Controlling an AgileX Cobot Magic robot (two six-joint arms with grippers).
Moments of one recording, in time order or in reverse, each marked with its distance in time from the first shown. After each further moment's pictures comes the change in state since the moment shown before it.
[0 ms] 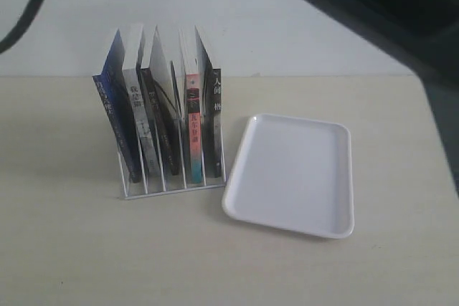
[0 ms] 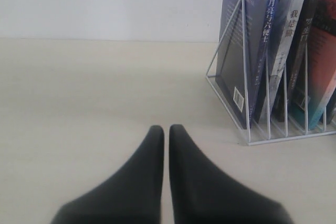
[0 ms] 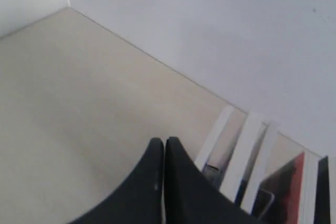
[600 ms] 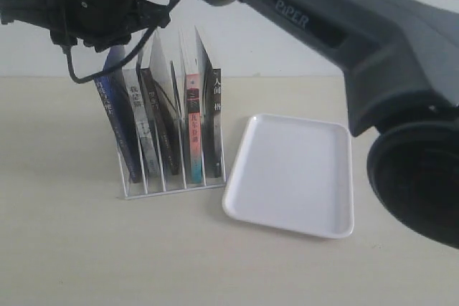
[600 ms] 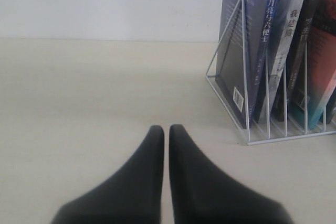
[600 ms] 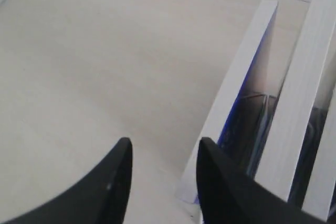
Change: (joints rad) left arm 0.000 0.000 0.000 0.000 0.000 0.000; right arm -0.226 0.154 -0.001 0.511 -0.044 -0.055
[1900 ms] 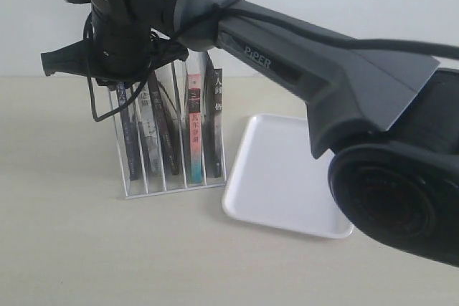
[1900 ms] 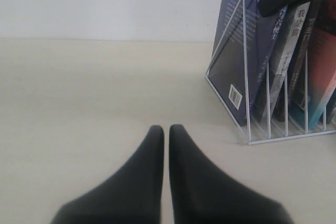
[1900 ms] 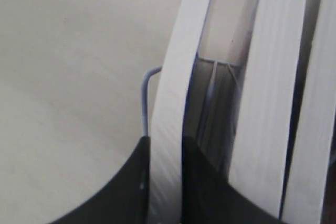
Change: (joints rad) left arm 0.000 0.000 0.000 0.000 0.000 0.000; right arm -0.002 0.093 0.000 -0.131 0.065 0.083
